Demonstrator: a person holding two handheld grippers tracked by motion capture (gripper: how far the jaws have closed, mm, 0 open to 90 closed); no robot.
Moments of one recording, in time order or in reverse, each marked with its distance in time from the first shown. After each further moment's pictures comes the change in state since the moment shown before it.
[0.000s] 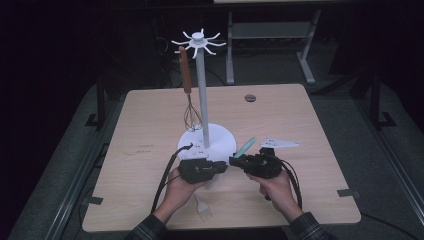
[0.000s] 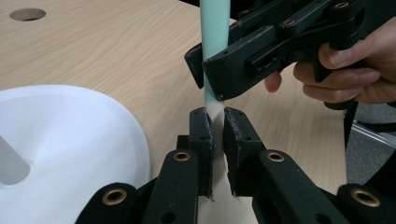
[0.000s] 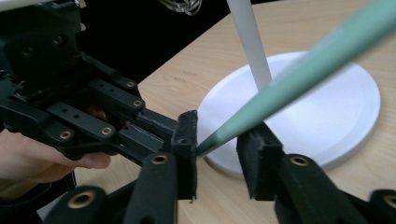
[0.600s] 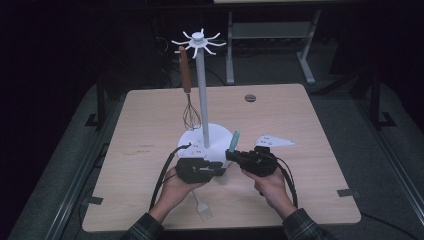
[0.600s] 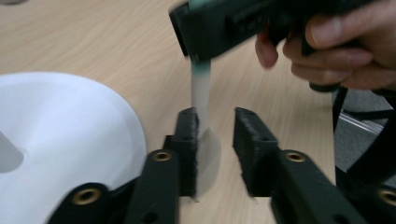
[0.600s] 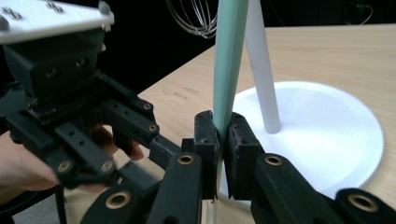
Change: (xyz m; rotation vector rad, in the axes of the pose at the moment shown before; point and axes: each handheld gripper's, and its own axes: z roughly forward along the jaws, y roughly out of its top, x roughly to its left) left arm 0.005 -0.003 -0.006 0.050 -0.052 -0.004; right arm 0.013 0.011 0.008 -0.057 -0.016 -0.098
